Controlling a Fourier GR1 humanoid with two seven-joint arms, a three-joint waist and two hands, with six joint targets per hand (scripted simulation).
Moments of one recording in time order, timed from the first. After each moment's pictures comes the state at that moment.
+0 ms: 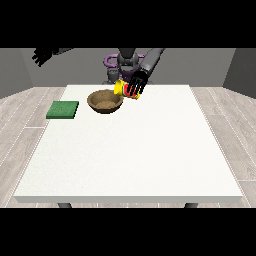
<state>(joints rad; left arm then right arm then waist) -0.84 0.06 -0.33 -0.48 -0.85 0.63 0.12 -0.18 -0.40 -0.39 -1.28 -0.43 0.37 0.03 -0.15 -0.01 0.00</state>
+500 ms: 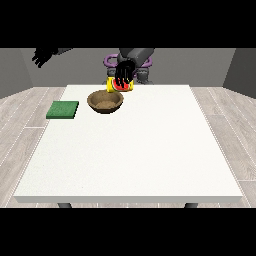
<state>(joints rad) -1.01 0.01 -0.56 -0.43 -1.12 0.44 0.49 -0.24 -0.40 -0.38 -1.17 -0.40 0.37 0.01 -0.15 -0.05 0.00</state>
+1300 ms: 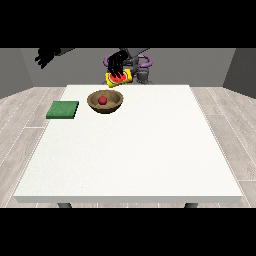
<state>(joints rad) -0.97 0.01 -0.77 -0.66 -1.27 0.07 0.62 -0.28 -0.37 -0.34 -1.11 -0.36 0.33 0.01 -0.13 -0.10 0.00</state>
